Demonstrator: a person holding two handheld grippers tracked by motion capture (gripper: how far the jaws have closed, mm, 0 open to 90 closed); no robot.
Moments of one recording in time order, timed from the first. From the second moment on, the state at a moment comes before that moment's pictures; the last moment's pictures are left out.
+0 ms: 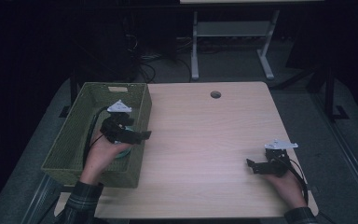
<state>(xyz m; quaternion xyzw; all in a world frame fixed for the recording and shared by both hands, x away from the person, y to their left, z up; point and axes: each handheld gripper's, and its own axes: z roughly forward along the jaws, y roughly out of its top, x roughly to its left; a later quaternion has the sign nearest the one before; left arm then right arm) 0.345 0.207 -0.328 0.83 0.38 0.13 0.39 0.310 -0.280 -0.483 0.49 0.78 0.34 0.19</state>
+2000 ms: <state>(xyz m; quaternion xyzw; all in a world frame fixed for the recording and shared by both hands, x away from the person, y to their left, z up) 0.343 0.082 -0.470 0.89 0.30 0.11 0.33 0.309 -0.280 -0.483 0.49 0.78 0.34 0.19</state>
